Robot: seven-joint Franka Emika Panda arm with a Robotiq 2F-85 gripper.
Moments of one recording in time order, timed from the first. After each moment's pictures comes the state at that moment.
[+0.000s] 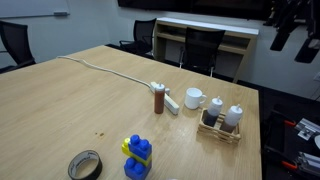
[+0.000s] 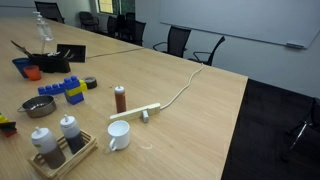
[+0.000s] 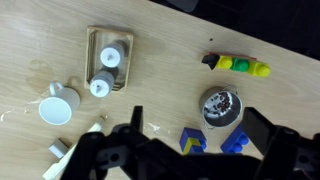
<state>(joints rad) 0.31 -0.52 0.28 -2.38 0.23 1.91 0.01</state>
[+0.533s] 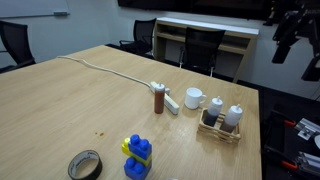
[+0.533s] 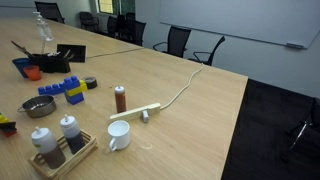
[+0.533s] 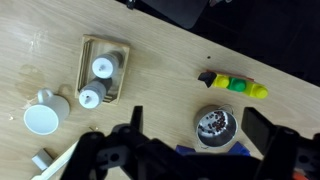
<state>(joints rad) 0.34 -0.48 0.29 -2.39 0.22 1.89 -0.02</state>
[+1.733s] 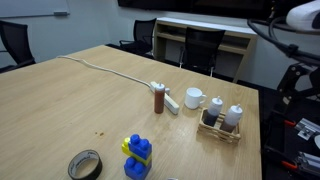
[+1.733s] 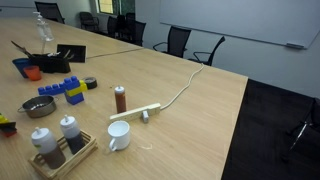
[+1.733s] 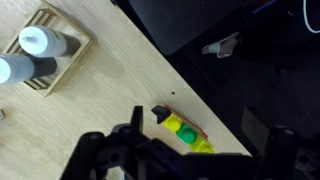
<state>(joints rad) 0.49 -0.32 0.39 -2.41 0.22 1.96 -0.24</state>
